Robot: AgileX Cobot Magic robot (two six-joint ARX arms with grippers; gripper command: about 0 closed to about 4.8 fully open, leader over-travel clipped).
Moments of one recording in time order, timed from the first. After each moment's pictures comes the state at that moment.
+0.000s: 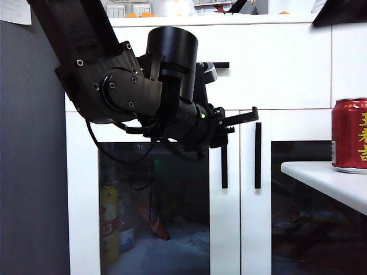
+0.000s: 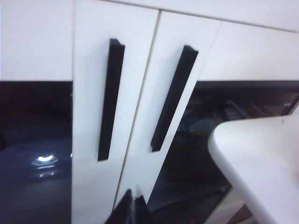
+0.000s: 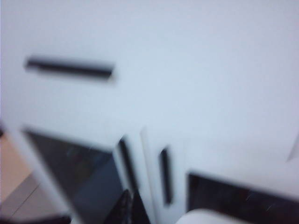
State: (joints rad) left arm -0.83 2.06 1.02 0.91 -0.34 -0.20; right arm 0.09 1.06 0.83 0.08 -0.32 0.00
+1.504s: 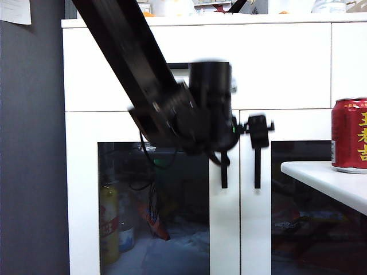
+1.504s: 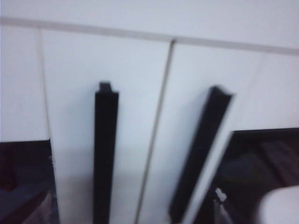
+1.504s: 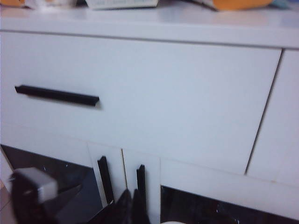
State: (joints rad) left arm -0.81 2.35 1.44 0.89 -0.47 -0.11; right arm 0.08 0.91 0.83 0.02 -0.23 -0.05
